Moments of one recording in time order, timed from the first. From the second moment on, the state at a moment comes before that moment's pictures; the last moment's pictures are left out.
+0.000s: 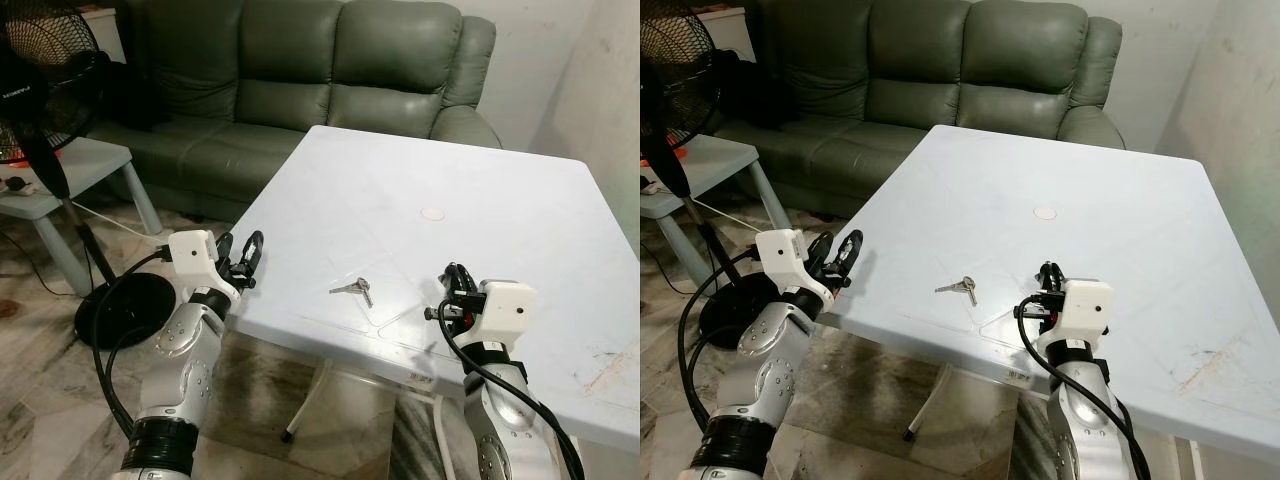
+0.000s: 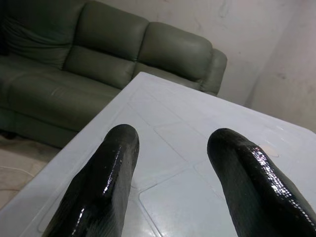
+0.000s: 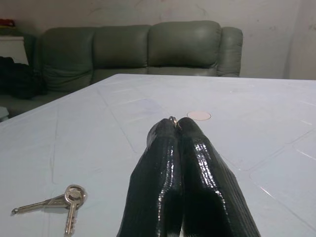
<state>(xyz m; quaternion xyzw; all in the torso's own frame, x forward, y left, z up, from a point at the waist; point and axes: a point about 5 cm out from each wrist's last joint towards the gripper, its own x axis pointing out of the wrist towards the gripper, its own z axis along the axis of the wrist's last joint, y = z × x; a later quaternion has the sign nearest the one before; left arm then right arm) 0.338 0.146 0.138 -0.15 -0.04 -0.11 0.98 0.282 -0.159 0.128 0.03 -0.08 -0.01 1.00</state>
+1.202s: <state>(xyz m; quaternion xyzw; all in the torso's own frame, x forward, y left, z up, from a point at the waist) 0.364 0.143 0.157 -0.14 -0.04 -0.10 0.98 0.298 -0.148 0.121 0.02 -0.04 0.02 1.00</state>
